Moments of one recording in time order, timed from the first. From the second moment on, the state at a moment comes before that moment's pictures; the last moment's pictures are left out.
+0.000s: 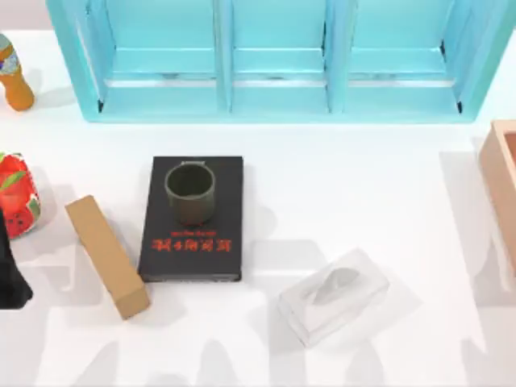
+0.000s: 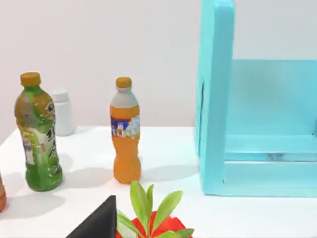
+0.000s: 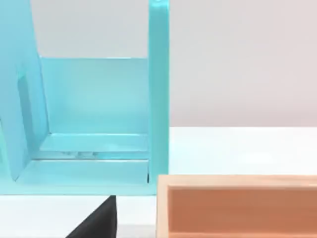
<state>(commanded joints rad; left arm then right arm) 0.00 0.00 0.00 0.00 0.00 0.00 0.00 0.00 0.00 0.00 0.00 0.00</state>
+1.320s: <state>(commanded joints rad) 0.00 0.00 0.00 0.00 0.00 0.00 0.40 1.65 1.72 -0.99 0.10 0.46</state>
